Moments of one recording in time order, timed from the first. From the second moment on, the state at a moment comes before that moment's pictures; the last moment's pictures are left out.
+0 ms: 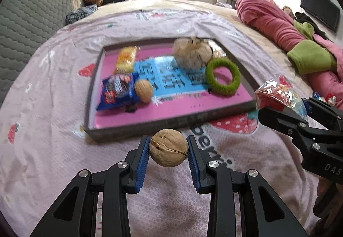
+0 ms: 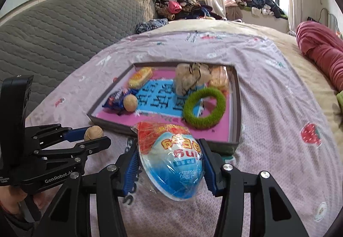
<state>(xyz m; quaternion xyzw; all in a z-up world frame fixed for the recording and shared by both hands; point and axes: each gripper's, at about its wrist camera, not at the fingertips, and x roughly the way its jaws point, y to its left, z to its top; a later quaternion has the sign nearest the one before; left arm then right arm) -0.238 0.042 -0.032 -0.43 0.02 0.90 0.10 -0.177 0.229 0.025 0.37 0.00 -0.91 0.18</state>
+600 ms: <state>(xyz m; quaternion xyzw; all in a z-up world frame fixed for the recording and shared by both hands) -0.263 0.018 0.056 -0.37 0.03 0.92 0.09 -0.203 0.205 0.125 0.29 0.00 -0.94 0.19</state>
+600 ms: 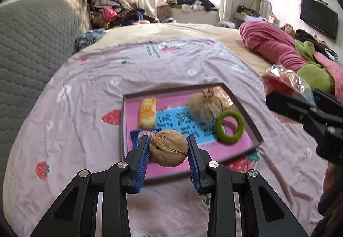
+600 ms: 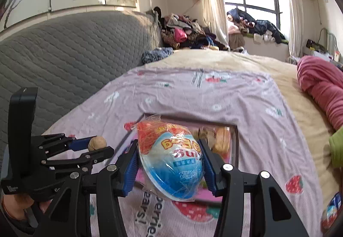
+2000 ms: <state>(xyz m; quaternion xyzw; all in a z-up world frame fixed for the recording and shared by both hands) -0.364 0.030 -0.023 -0.38 0.01 0.92 0.10 -0.269 0.206 0.061 0.31 -0.02 -0.94 0.17</state>
